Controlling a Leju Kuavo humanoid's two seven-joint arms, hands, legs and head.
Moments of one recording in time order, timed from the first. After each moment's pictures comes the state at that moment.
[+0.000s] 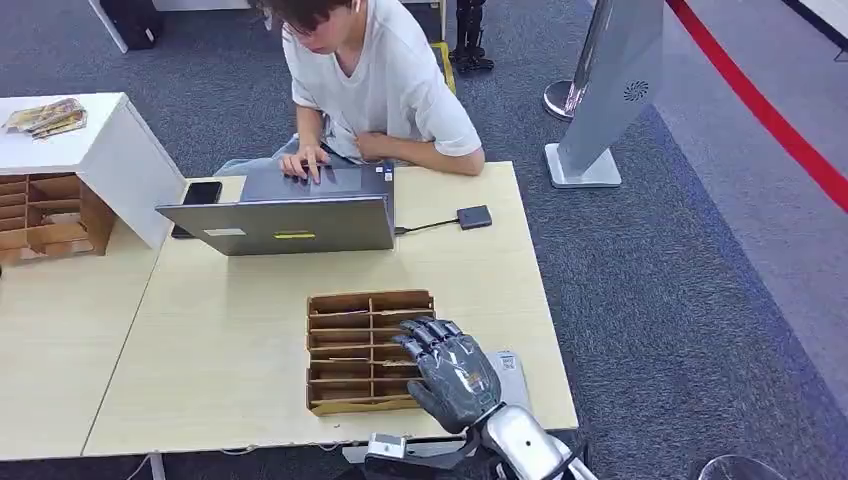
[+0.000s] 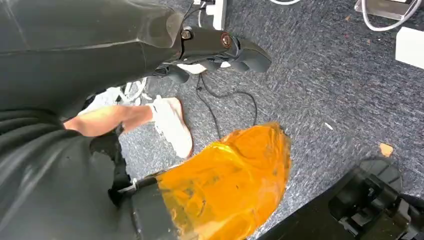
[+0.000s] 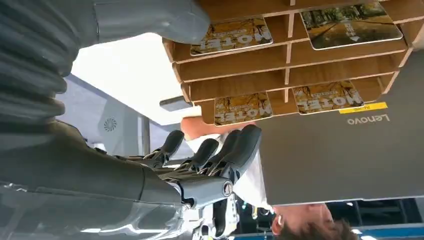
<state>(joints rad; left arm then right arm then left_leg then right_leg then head) -0.16 -0.19 0.02 -0.31 -1.14 0.17 0.15 -0.13 -0.07 0.75 -1.42 1.21 -0.26 -0.07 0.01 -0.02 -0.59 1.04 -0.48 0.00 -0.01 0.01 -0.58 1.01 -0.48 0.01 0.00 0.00</state>
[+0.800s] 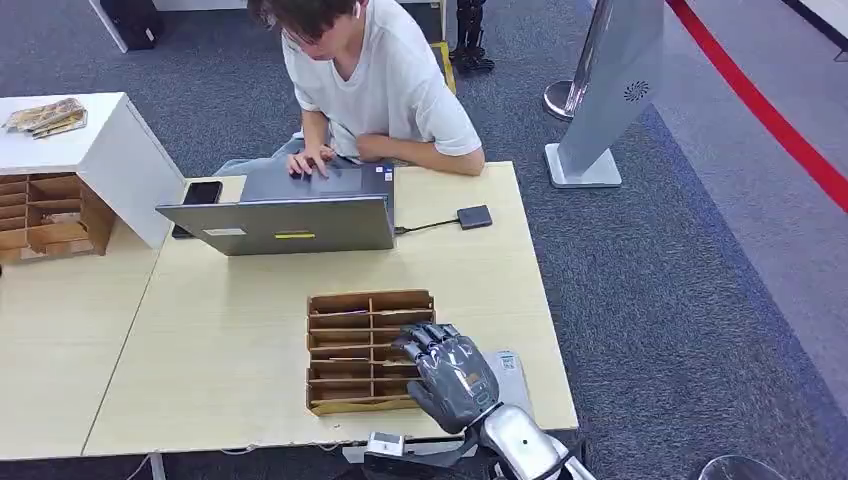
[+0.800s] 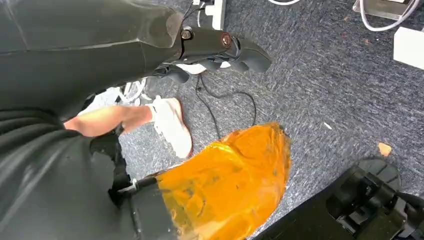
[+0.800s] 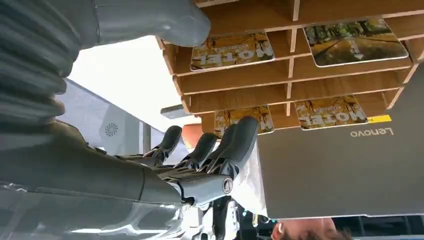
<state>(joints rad) -0.17 -0.19 0.02 -0.31 -1.14 0.17 0.15 -0.13 -0.06 0.75 -1.39 1.20 -0.25 -0.06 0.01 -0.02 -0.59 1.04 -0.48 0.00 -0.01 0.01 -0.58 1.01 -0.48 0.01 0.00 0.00</state>
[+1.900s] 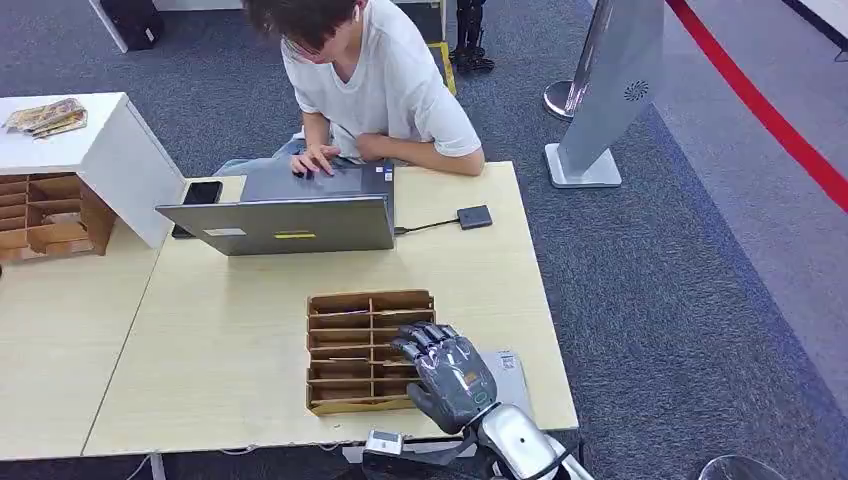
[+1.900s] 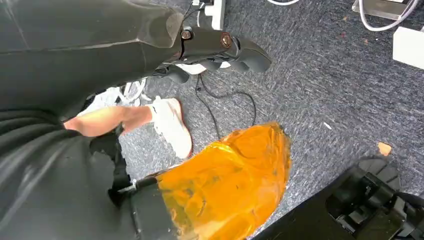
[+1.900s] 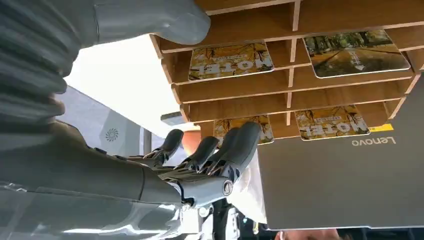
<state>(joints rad) -0.17 -0.19 0.02 -0.31 -1.14 0.16 0.15 -0.14 -0.05 0.75 -1.37 1.19 -0.24 -0.06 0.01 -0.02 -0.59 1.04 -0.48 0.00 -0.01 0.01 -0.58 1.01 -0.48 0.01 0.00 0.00</state>
